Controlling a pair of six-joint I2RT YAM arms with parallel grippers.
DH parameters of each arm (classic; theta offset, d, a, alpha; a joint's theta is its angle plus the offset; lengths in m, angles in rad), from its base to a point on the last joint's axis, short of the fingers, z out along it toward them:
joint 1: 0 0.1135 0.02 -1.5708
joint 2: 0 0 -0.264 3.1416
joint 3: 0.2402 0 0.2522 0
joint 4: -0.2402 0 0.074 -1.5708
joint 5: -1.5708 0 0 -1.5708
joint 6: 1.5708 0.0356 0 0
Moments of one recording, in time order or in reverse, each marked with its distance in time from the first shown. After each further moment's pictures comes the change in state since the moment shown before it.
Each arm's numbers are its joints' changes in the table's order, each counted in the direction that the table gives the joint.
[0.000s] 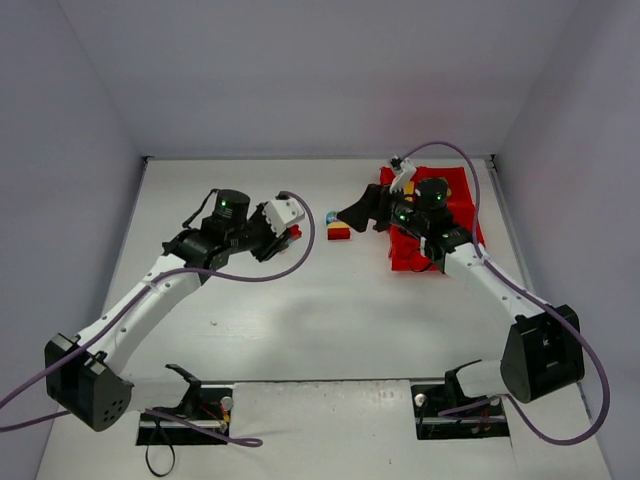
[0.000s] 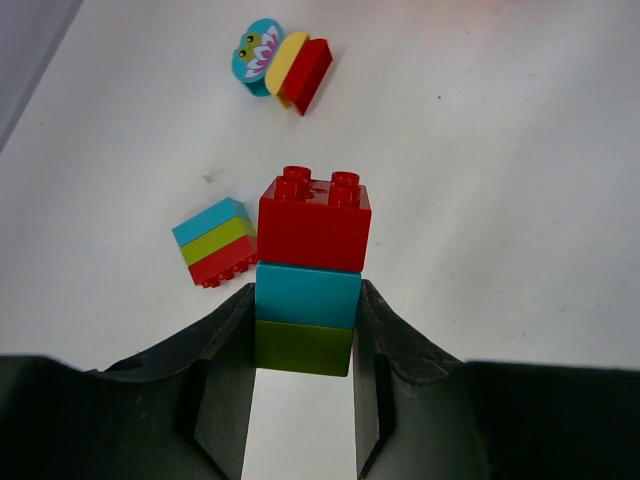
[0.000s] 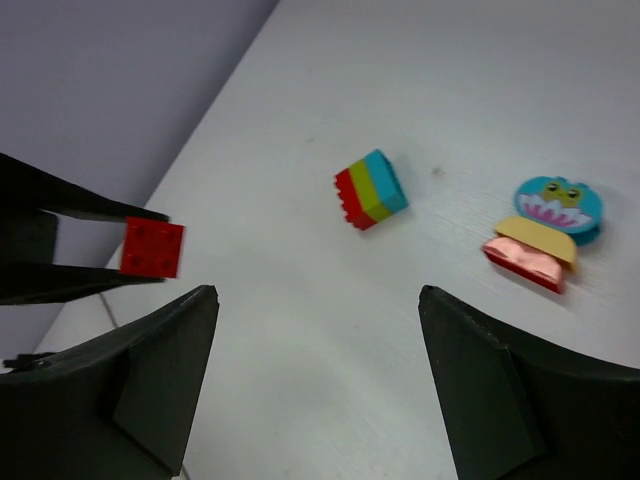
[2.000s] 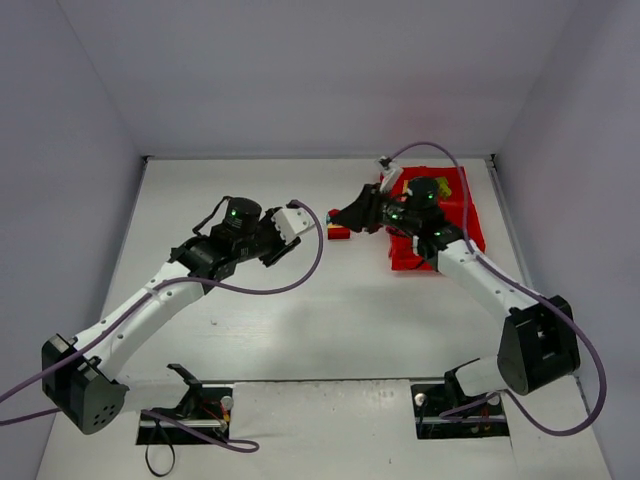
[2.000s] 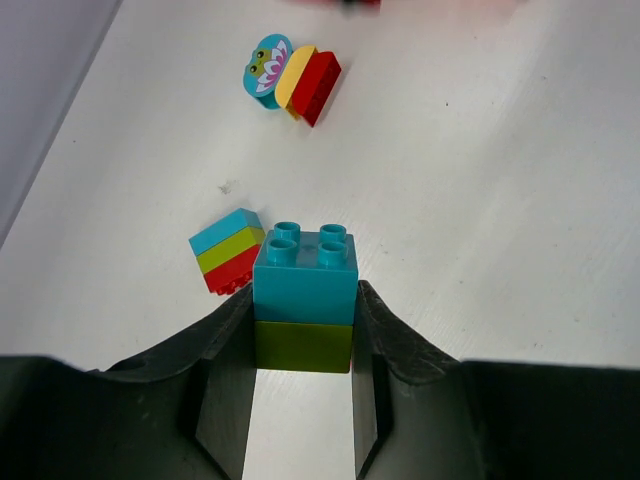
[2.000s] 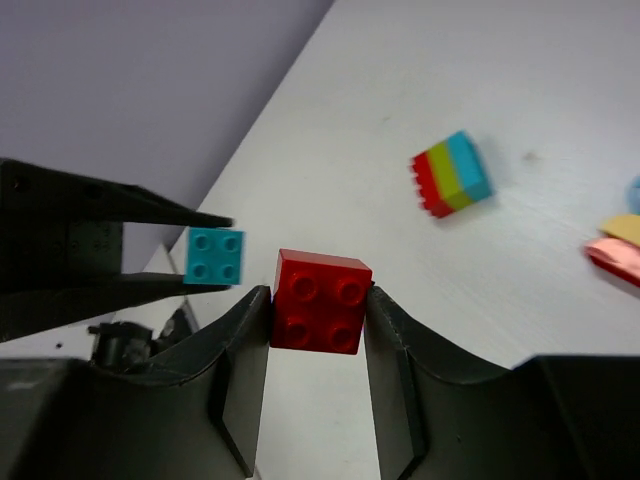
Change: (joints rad) left arm -0.127 -0.038 -0.031 0.032 0.127 0.013; right arm 0.095 0.055 0.034 0.070 0.129 0.130
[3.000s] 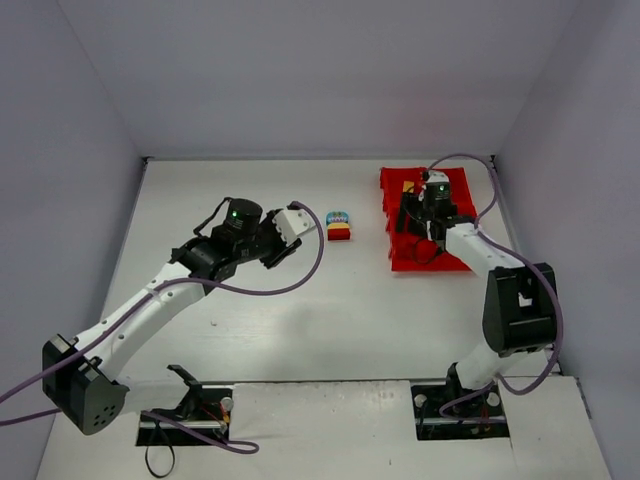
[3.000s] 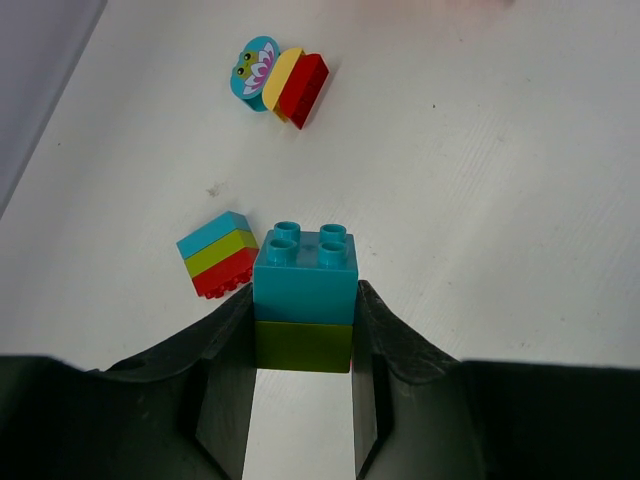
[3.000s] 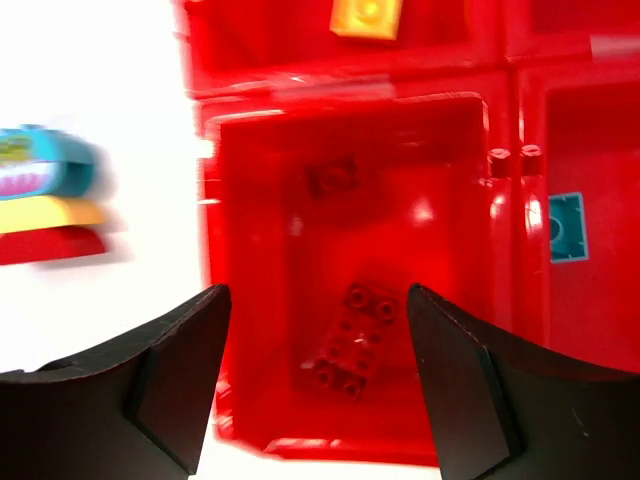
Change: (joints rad) left arm 0.000 0.008 0.000 -0.004 -0.016 -0.013; right arm -0.270 0.208 0.043 -0.364 -0.721 -0.314
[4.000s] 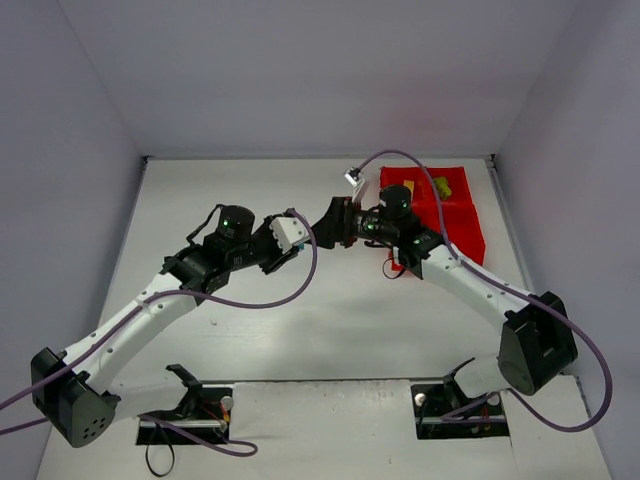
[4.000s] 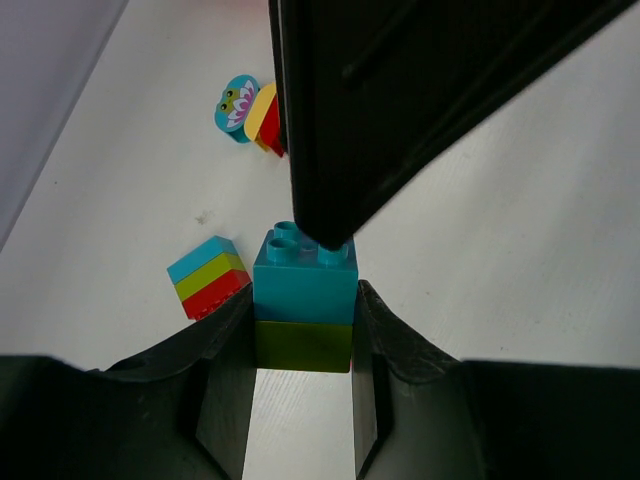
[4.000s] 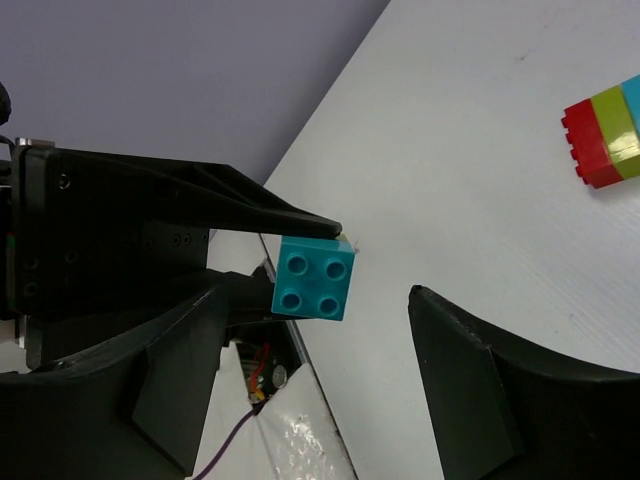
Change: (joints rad) left arm -0.011 -0.083 -0.063 0.048 -0.065 0.009; right arm 0.393 -0.219 -0.027 0.348 0.727 0.427
